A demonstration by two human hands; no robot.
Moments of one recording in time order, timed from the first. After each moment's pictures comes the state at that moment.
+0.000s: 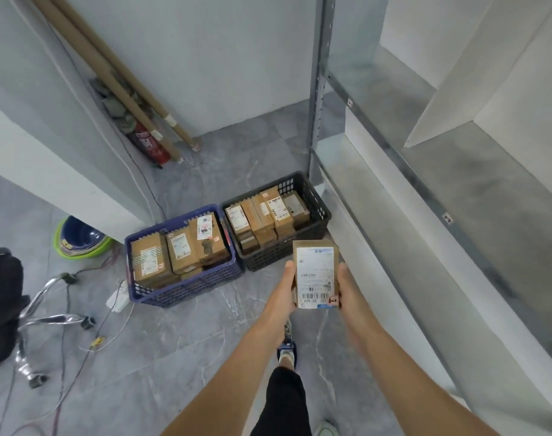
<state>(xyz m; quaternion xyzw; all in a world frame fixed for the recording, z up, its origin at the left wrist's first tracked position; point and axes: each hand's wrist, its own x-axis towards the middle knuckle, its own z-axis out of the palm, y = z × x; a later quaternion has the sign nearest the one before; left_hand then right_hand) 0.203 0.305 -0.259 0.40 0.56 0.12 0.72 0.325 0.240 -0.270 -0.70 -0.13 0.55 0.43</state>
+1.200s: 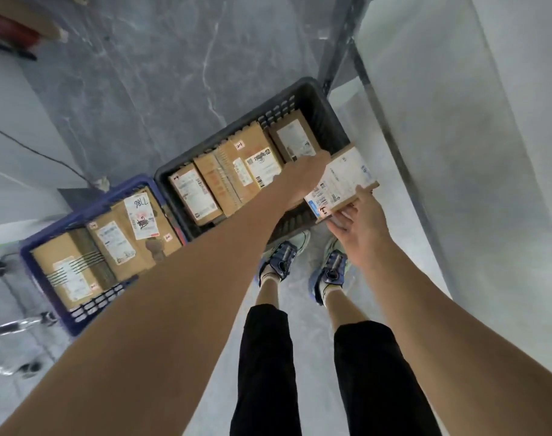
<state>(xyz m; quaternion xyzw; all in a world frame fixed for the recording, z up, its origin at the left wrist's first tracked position) 0.452 0.779 -0.625 0.53 0.55 -0.23 0.60 0.521 0.641 -0.649 -0.62 0.28 0.56 0.47</state>
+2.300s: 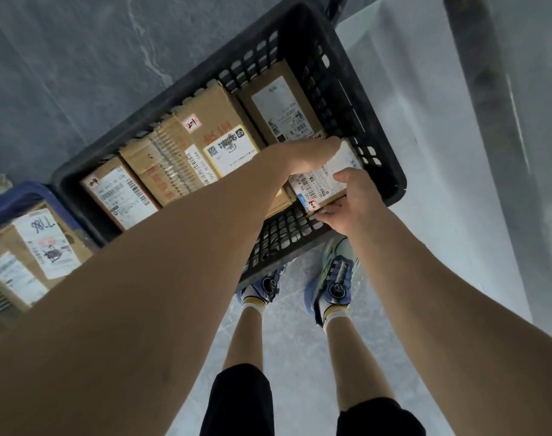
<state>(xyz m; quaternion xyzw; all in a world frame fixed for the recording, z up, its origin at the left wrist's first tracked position) 0.483 0.814 -0.857 0.59 0.41 -0.36 0.60 0.529 0.696 -0.812 -0.65 0.38 0.55 0.38</state>
